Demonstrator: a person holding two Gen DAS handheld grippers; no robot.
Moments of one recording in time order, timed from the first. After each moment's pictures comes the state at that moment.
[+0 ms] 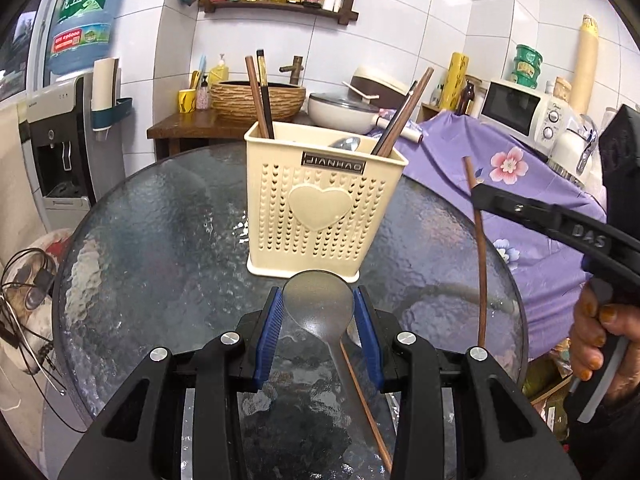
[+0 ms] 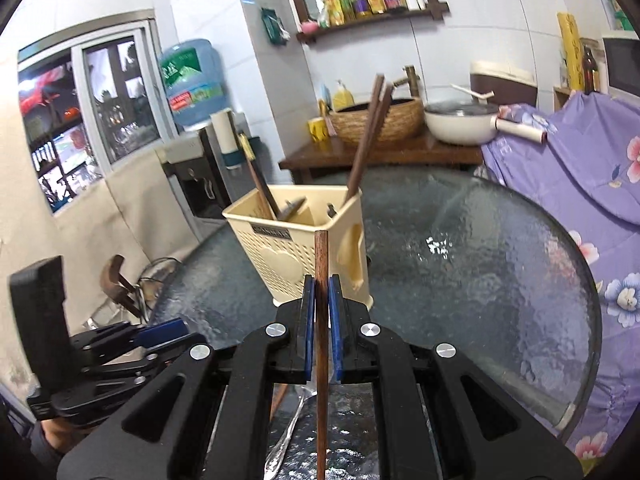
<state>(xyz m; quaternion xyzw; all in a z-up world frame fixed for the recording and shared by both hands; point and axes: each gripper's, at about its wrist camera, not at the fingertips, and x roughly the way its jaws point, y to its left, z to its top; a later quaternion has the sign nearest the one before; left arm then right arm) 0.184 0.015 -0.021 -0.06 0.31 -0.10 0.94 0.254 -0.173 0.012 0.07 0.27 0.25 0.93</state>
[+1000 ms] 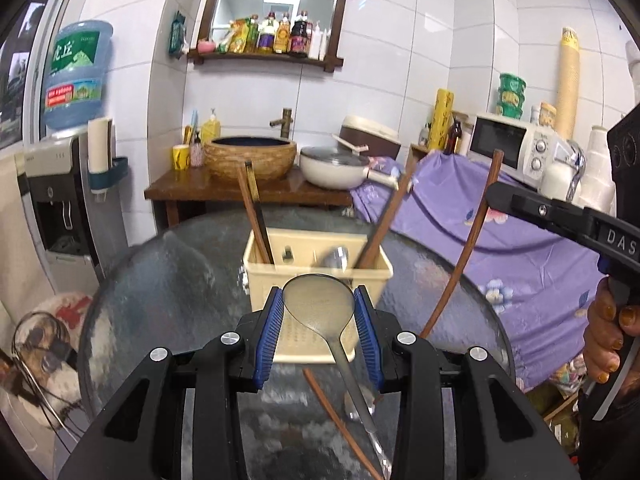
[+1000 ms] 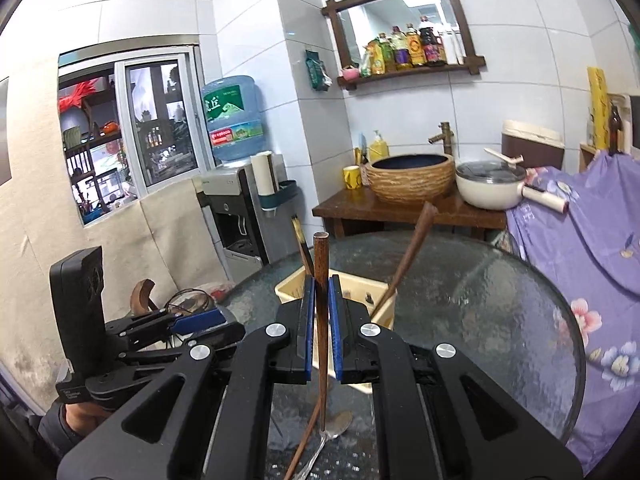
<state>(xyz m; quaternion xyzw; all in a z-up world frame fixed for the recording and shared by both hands) 0.204 0.030 0.060 -0.04 0.23 -0.12 0.97 0.246 -0.172 0.103 0.05 0.20 0.30 0.93</state>
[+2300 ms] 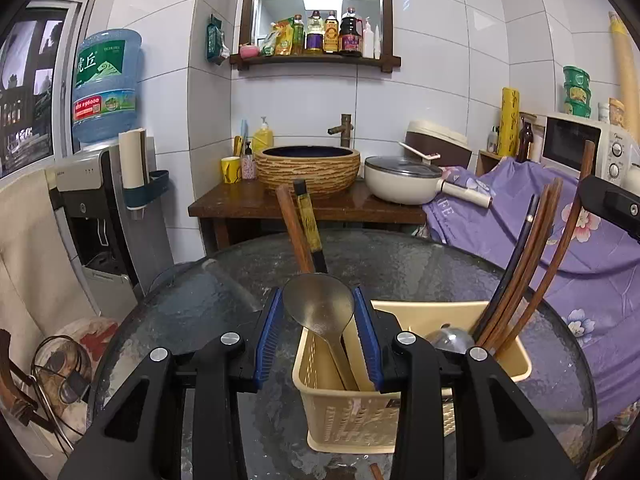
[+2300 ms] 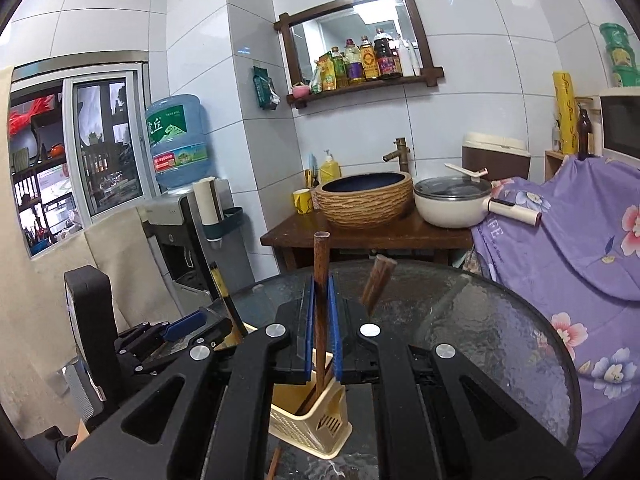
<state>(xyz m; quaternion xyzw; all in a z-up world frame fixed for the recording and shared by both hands) 0.320 0.032 0.027 -0.01 0.23 0.00 0.97 0.330 -0.159 0.084 0.07 0.18 0.21 0.96</state>
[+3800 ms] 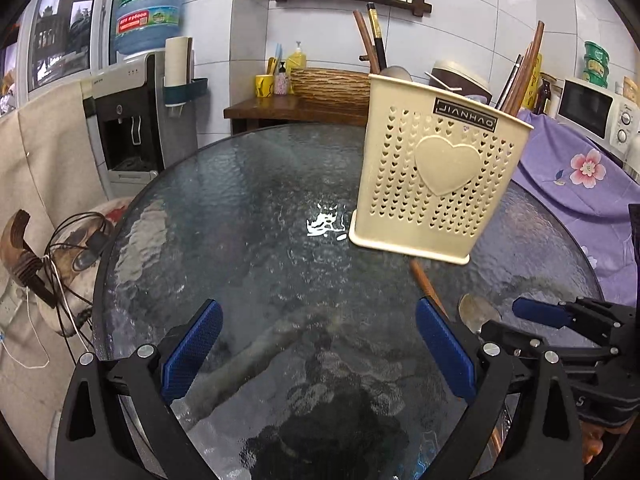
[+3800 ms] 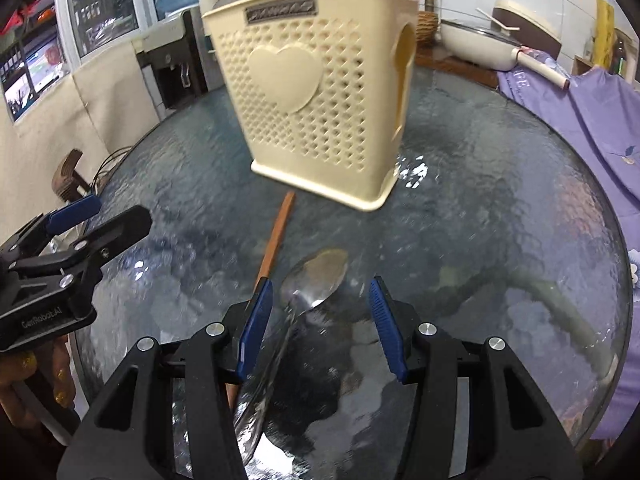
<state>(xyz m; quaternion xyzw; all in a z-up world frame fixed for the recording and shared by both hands) 0.198 0.057 -0.076 -0.05 0.33 0.04 0.94 0.259 -0.096 -0.107 -0.04 0.42 0.22 0.88</state>
